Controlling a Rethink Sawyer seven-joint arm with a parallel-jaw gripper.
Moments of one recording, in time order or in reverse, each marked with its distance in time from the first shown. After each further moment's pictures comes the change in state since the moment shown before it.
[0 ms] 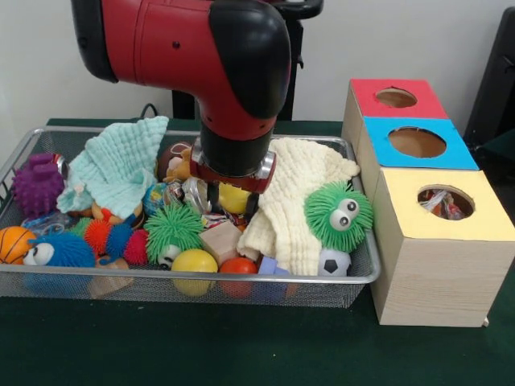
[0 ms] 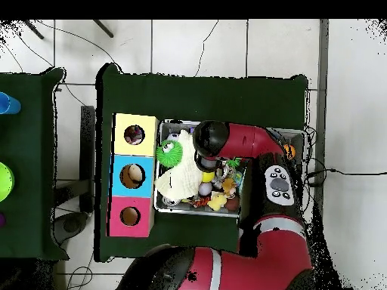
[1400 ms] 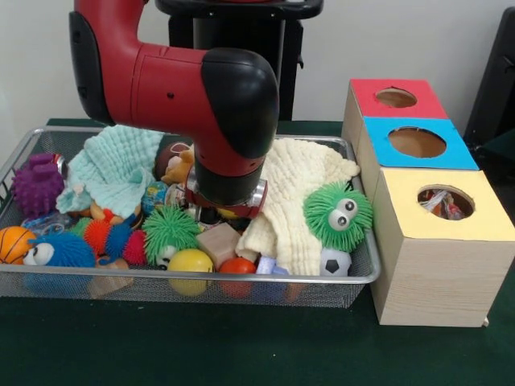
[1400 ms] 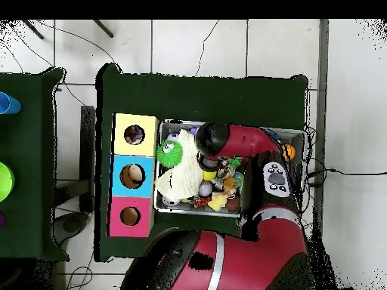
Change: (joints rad) arm -0.011 0.094 0.000 -0.071 -0.010 0.001 0.000
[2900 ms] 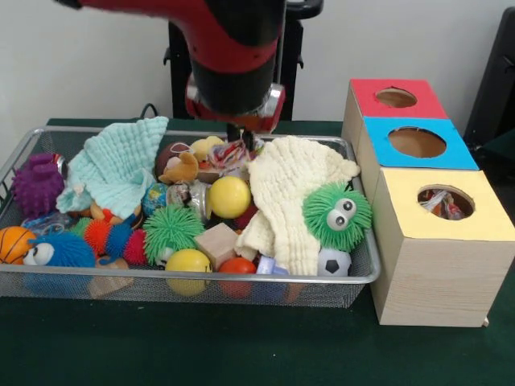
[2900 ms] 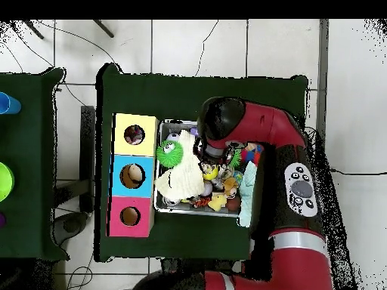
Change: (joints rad) arm -0.023 -0.234 0.053 0.014 0.072 0.327 0.000
